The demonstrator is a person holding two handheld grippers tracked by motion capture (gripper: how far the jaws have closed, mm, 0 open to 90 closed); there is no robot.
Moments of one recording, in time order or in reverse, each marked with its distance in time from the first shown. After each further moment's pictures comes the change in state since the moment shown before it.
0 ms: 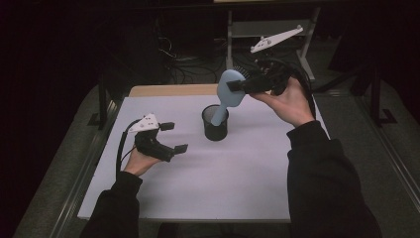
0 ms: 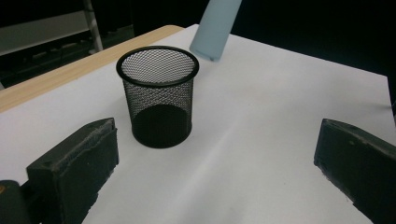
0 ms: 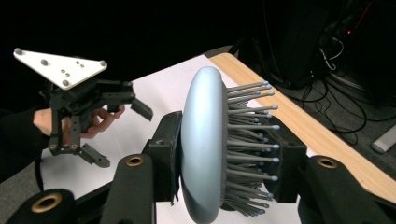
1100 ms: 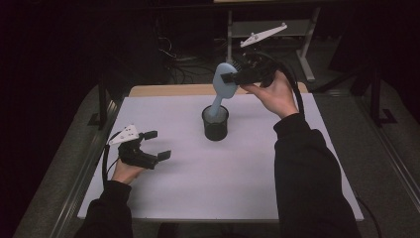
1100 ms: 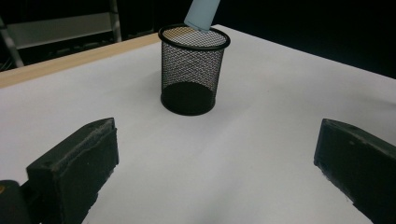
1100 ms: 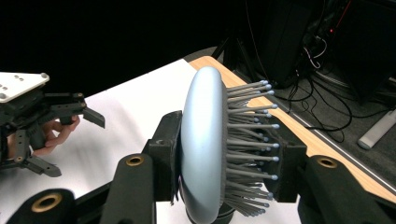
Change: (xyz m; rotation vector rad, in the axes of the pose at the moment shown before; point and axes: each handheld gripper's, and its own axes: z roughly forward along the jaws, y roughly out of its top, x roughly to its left) left arm 0.015 -0.046 -0.035 -0.056 0.064 -0.066; right arm -0.025 0.007 0.038 0.000 -0.052 0.031
